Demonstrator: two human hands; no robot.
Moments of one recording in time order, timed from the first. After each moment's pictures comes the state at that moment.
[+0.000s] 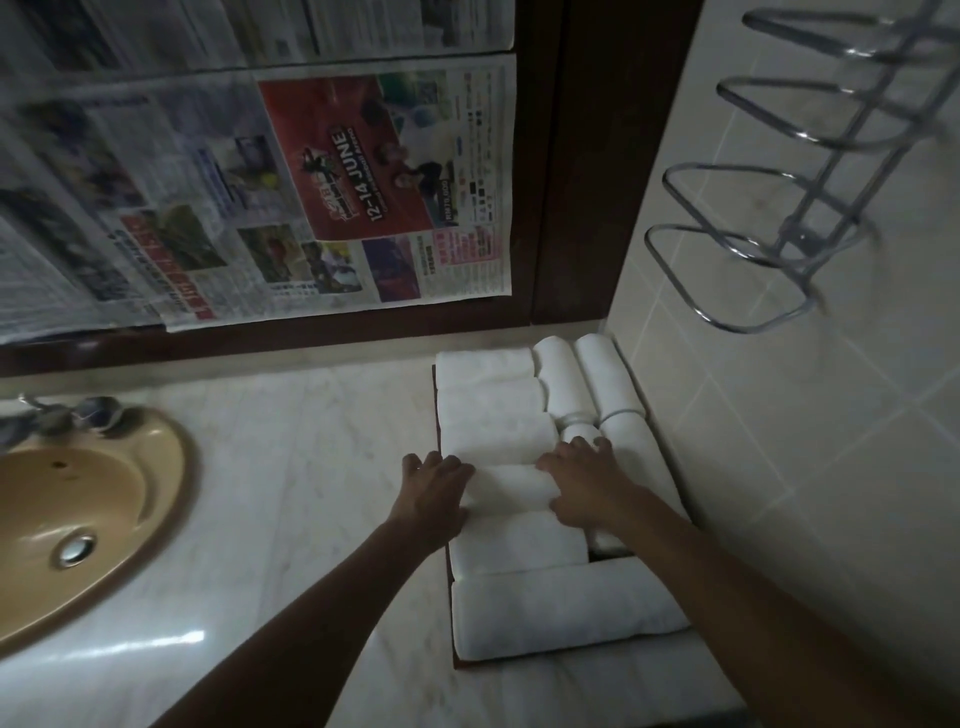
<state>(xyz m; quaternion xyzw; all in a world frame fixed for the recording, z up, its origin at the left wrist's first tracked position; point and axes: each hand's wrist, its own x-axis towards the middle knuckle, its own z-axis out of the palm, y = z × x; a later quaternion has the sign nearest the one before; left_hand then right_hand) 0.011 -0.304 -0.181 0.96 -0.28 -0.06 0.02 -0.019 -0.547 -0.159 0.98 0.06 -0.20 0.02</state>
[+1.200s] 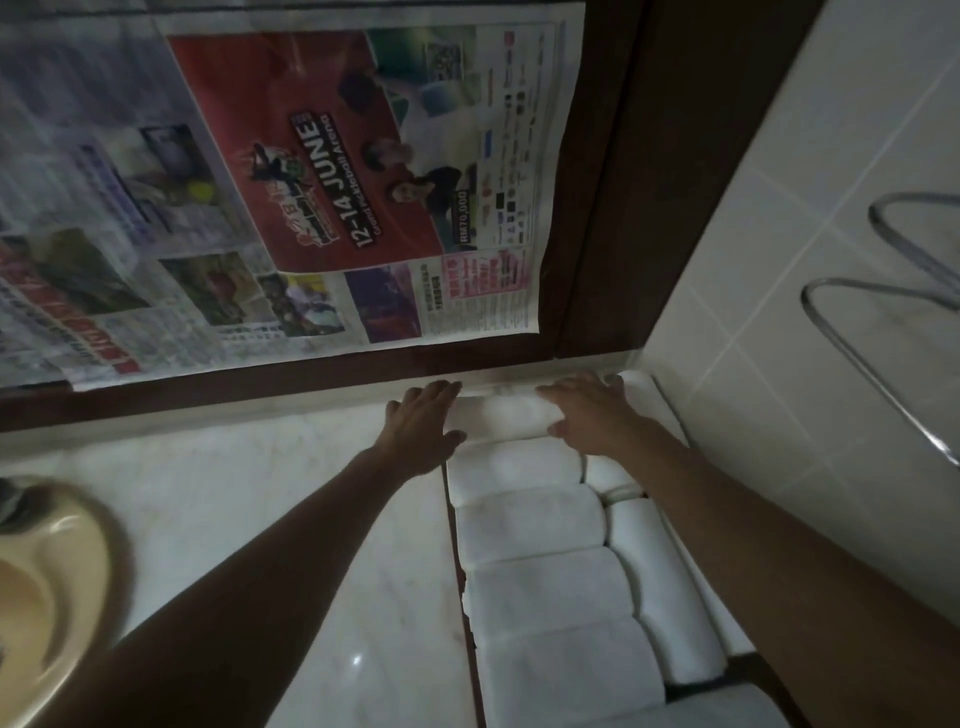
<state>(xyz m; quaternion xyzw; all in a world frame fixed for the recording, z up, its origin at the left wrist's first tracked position) 0.232 -0.309 -0.173 0.96 -0.24 -0.12 0.13 0.183 -0.565 -0.155 0.99 -0.01 -0.15 0.00</state>
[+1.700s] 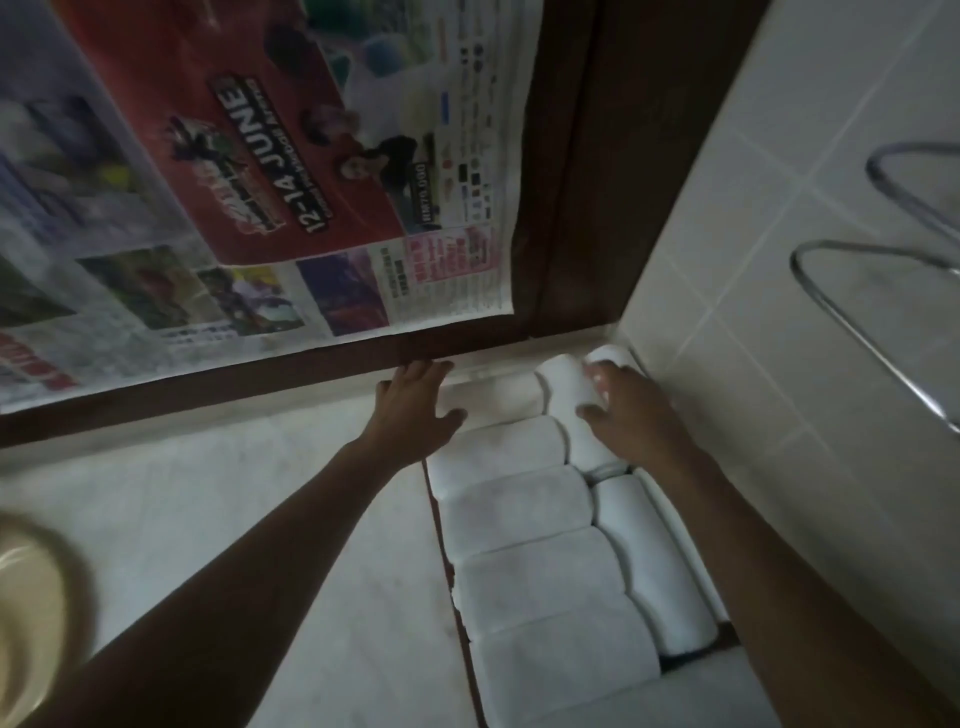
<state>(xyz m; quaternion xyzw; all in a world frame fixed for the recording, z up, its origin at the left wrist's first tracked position) 0.238 -0.326 -0.169 0.94 -0.26 -0.08 0.19 0.124 -0.592 -0.143 0.96 -0.18 -0.03 -0.21</state>
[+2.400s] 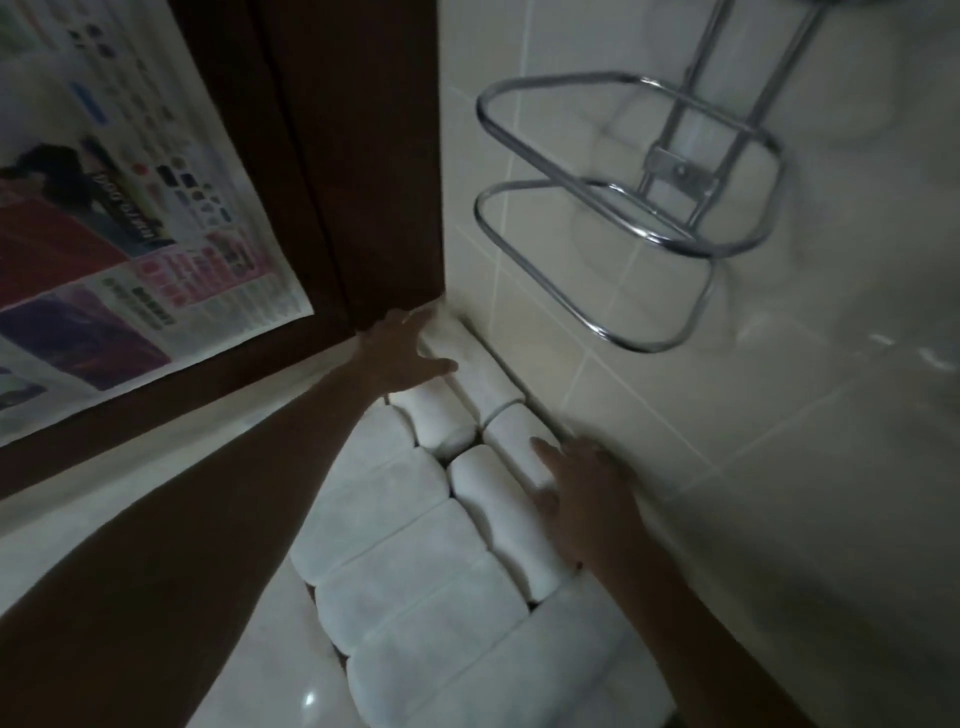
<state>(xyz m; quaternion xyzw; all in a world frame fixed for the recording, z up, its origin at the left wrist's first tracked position) 0.246 -0.526 -0.167 0.90 -0.38 -0.17 0.13 -0.067 -0.605 -0.193 0.95 -0.29 0.05 -0.09</state>
